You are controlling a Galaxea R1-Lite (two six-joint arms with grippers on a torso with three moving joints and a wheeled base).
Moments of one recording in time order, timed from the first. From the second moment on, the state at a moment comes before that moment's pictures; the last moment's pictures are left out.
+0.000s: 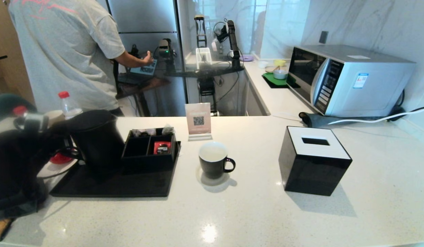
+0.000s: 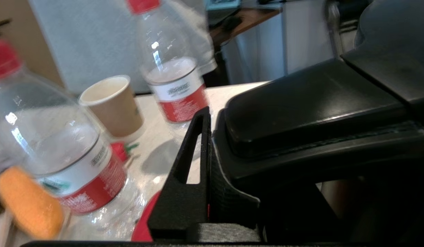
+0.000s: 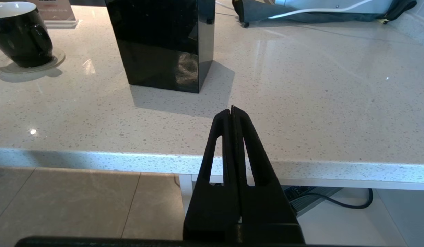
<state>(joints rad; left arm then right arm) 0.49 2.30 -0.88 -1.52 -0.30 0.15 0.00 0.00 0.00 0.00 0.01 -0.03</state>
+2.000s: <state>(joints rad) 0.53 2.10 -0.70 -1.52 -0.29 0.13 0.00 0.00 0.00 0.00 0.01 -0.03</state>
